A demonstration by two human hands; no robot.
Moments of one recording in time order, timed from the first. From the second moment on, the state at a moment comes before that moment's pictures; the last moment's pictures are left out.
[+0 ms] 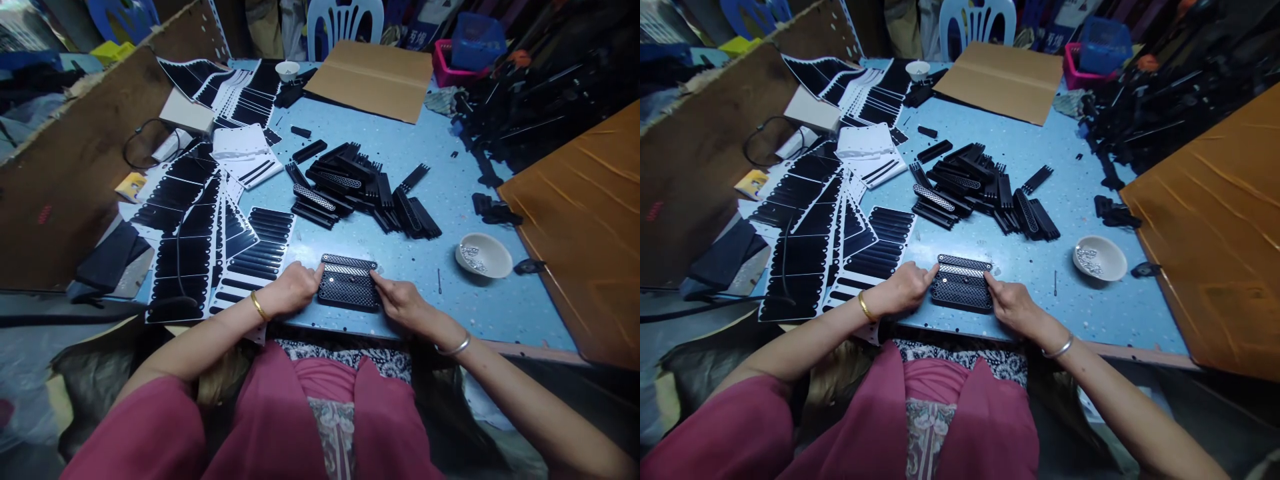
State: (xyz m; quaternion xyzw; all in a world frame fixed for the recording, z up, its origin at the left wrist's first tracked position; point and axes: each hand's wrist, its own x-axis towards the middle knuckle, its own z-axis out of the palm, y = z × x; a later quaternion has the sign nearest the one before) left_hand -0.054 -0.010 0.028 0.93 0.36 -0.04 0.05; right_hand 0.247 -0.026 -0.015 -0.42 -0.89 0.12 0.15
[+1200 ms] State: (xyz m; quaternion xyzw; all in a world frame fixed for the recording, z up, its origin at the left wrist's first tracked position) left_hand -0.043 -0.041 0.012 0.92 0.38 0.09 0.03; right_hand 0.231 -0.032 0.013 -0.35 -0.93 0.02 0.09
